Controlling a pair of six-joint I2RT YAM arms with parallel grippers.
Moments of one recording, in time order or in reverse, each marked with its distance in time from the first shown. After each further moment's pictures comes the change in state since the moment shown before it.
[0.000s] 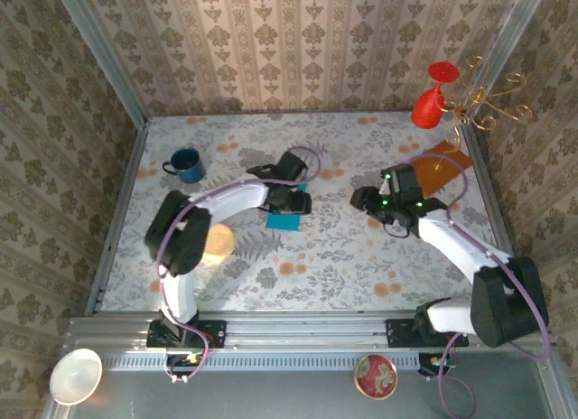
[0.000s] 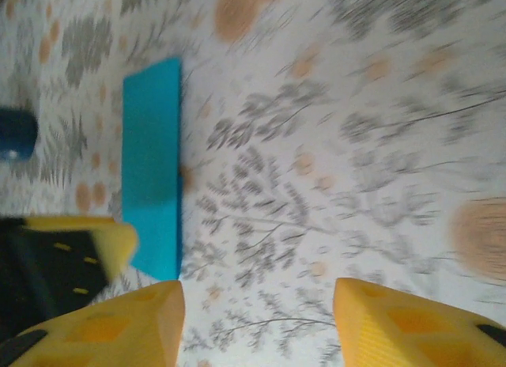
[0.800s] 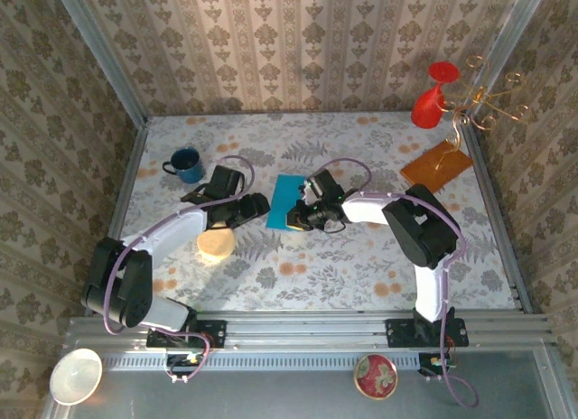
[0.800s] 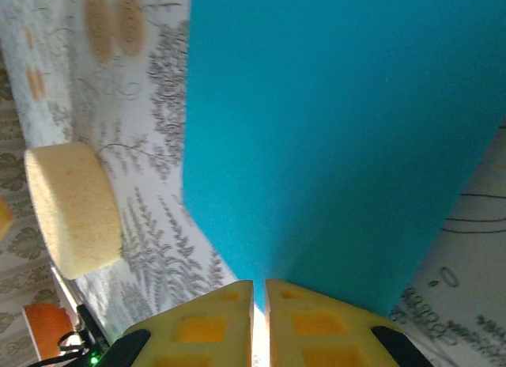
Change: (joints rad) left arm 0.243 -0.415 -0.457 0.166 0.116 -0.157; right arm 0.303 0.639 0.311 0.233 -0.257 0.080
